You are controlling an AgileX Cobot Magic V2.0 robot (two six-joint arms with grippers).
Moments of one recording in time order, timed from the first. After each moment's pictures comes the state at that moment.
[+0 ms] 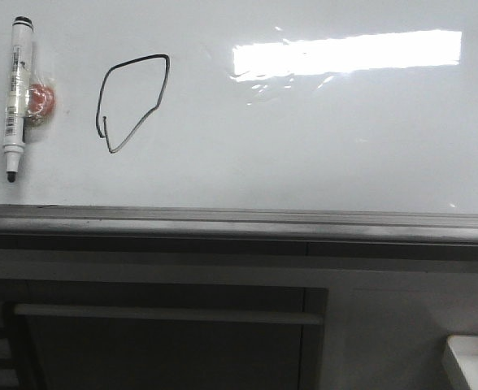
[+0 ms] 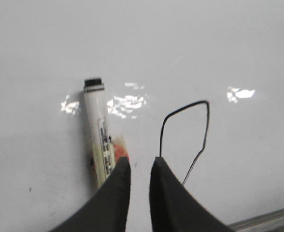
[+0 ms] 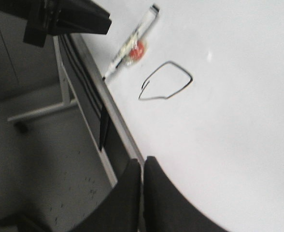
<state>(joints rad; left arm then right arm) -0.48 0.85 -0.50 -0.16 -0.01 -0.05 0.82 0.93 -1.09 0.10 0.72 -0.38</state>
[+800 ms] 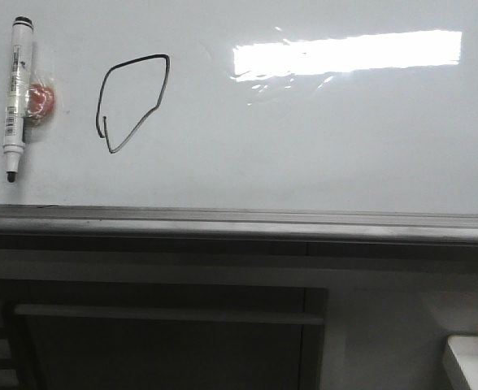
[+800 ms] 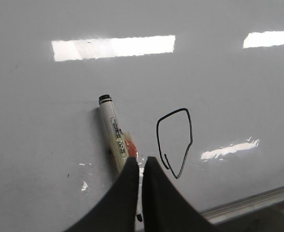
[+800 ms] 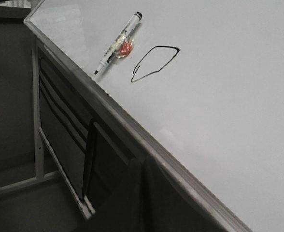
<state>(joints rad) -0.48 0.35 -0.19 0.00 -0.08 -0.05 0.82 0.25 -0.14 0.12 0.08 -0.37</state>
